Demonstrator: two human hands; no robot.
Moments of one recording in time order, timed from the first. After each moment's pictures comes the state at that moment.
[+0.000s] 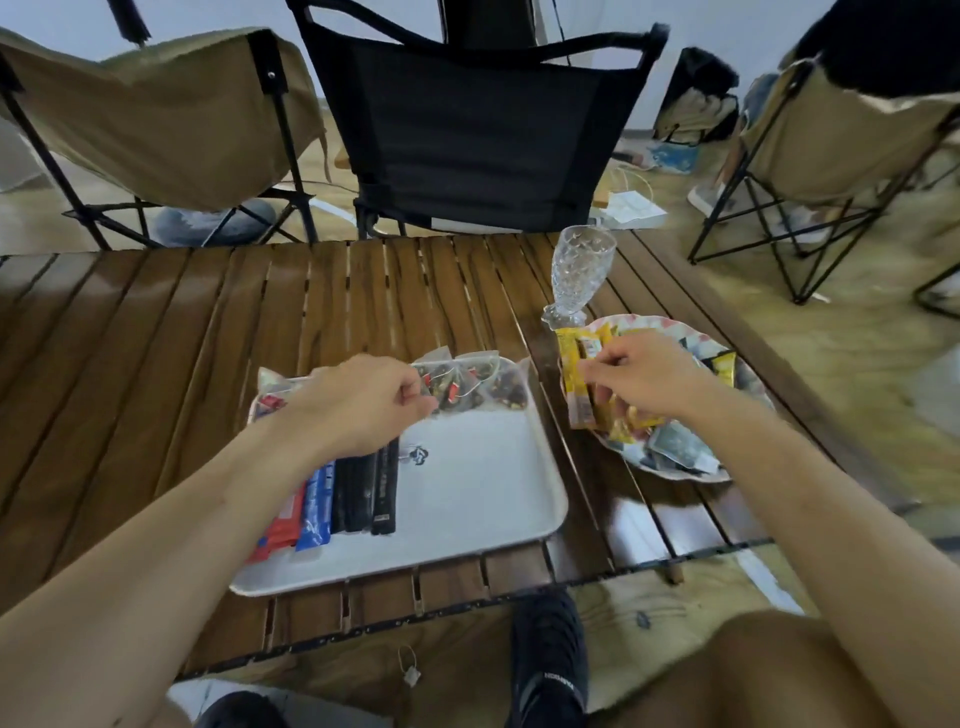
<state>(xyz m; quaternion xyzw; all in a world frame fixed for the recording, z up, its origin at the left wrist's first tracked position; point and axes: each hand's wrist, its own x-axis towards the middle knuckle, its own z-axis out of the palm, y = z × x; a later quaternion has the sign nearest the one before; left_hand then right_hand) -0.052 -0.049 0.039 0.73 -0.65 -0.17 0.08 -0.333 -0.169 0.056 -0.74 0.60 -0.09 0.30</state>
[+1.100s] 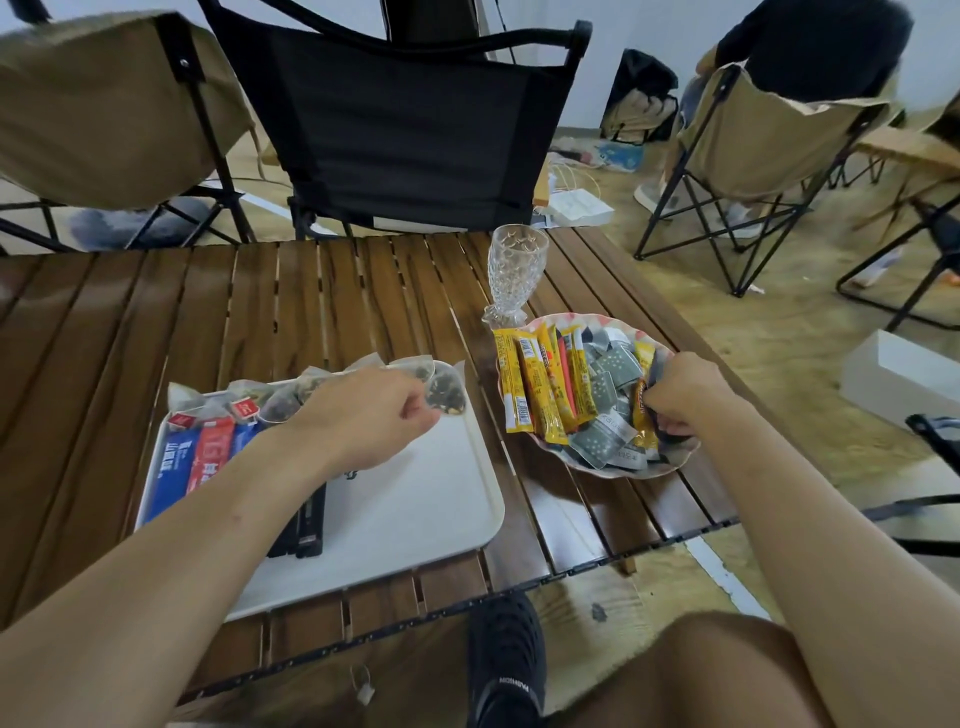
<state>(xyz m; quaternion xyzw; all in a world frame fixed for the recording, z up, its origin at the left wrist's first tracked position) -0.107 -0.082 0.023 0.68 -0.71 -0.15 0.09 -0.434 -0.214 0.027 -0.58 0.79 -0.05 0.18</state>
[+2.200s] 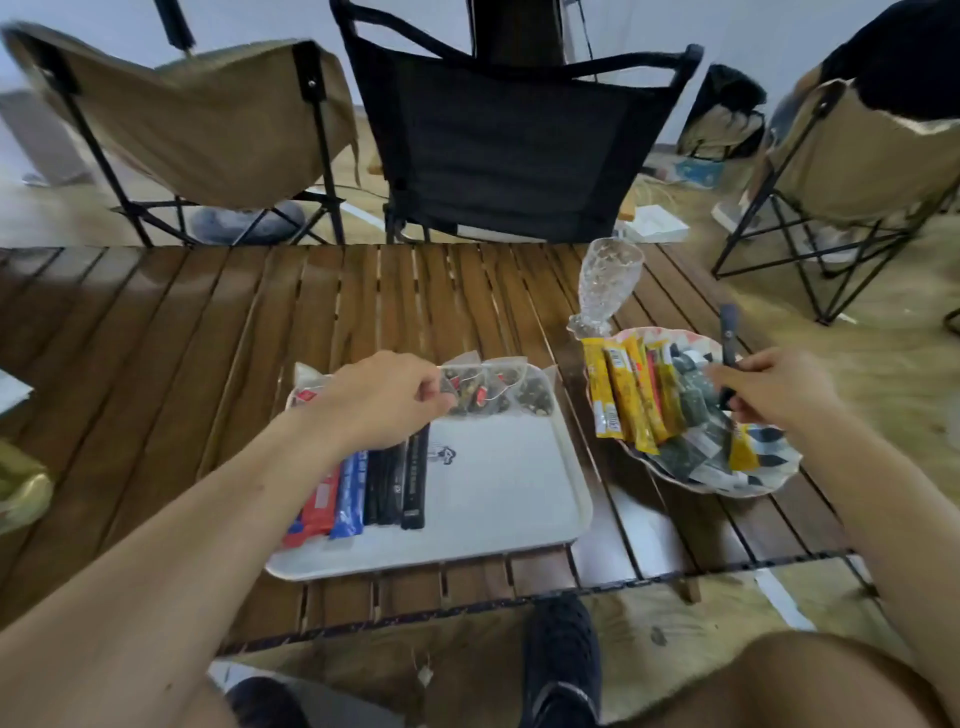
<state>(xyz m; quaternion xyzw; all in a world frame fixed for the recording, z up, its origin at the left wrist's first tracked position) -0.043 -0.049 0.036 0.73 -0.66 -0.16 0.11 -0.427 -0.211 0.042 -0.57 0.73 -0.24 0.28</state>
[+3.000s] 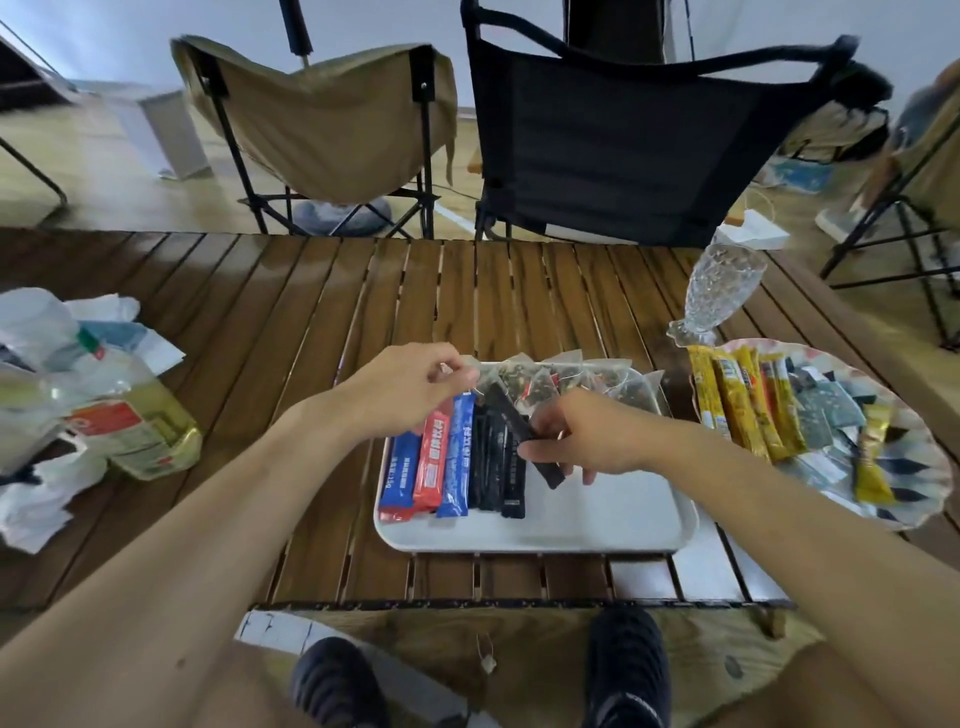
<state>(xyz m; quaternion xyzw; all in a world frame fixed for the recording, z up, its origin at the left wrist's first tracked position) 0.034 0.003 0.031 0.72 -0.58 -0.29 0.22 -0.194 -0.103 0.027 -0.87 0.32 0.10 0.36</state>
